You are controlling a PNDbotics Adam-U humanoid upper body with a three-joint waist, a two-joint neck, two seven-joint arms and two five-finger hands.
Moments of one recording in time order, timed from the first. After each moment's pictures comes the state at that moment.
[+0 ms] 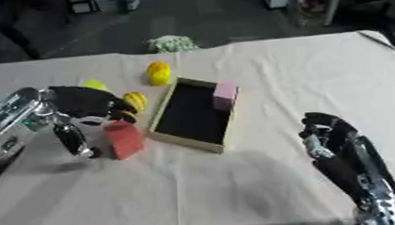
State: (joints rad) left arm -0.61 0.62 -0.48 -1.48 -0.96 -0.44 -0.67; right arm 0.00 -0.25 0.15 -1.84 0.05 0.00 -0.01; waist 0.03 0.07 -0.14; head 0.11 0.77
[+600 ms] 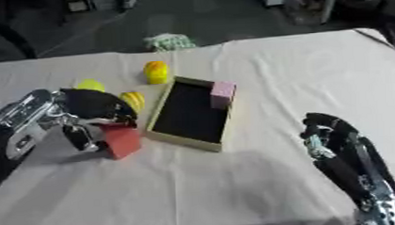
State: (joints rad) left arm -0.63 0.59 -0.50 -1.41 -0.97 -0.46 -0.65; right arm 0.00 -0.24 0.15 -1.84 0.05 0.00 -0.01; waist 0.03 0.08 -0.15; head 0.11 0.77
